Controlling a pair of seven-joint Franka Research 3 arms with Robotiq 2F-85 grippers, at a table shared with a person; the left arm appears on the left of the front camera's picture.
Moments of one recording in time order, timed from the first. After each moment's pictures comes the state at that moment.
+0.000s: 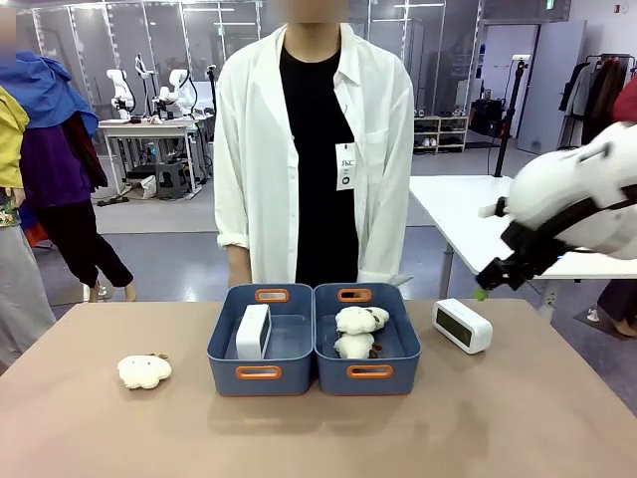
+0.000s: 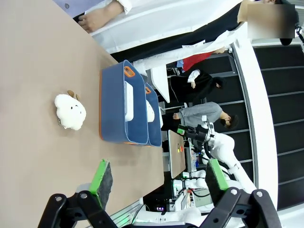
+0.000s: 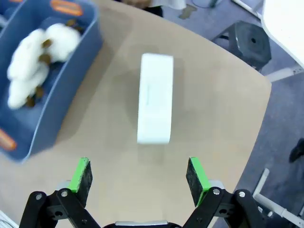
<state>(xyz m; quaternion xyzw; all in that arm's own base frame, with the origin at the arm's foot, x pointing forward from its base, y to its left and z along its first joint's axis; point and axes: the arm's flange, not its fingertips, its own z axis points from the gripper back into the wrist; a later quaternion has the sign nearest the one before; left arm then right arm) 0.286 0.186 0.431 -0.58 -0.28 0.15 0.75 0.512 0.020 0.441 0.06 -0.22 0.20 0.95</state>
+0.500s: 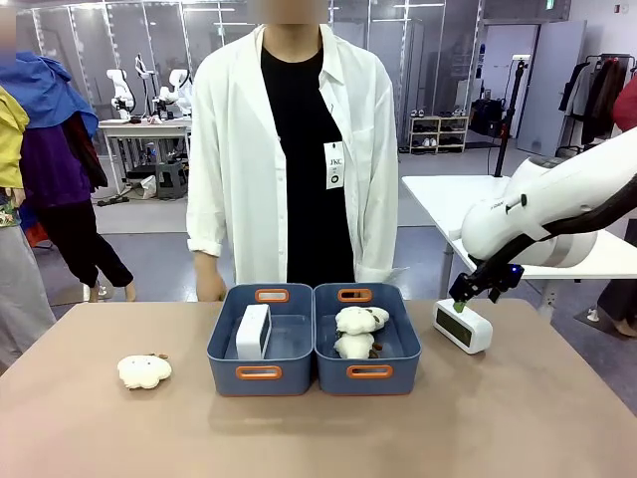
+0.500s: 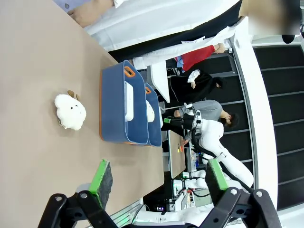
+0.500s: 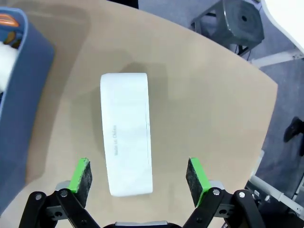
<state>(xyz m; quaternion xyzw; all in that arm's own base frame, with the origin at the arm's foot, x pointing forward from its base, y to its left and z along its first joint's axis) 0.286 0.186 0.431 -0.58 -0.28 0.15 0.75 0.584 0.036 0.384 0.01 -0.16 0.16 0.97</state>
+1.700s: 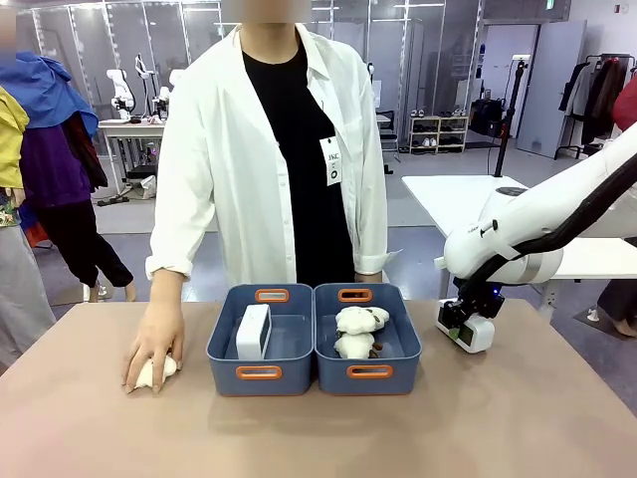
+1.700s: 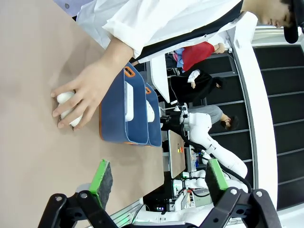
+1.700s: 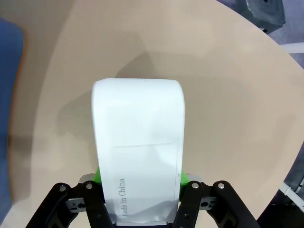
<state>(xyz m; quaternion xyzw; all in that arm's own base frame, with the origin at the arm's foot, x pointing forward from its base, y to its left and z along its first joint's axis) 0.286 0.186 0.431 -0.58 -0.28 0.15 0.75 0.615 0.046 0.321 0.02 -0.09 0.17 0.98</state>
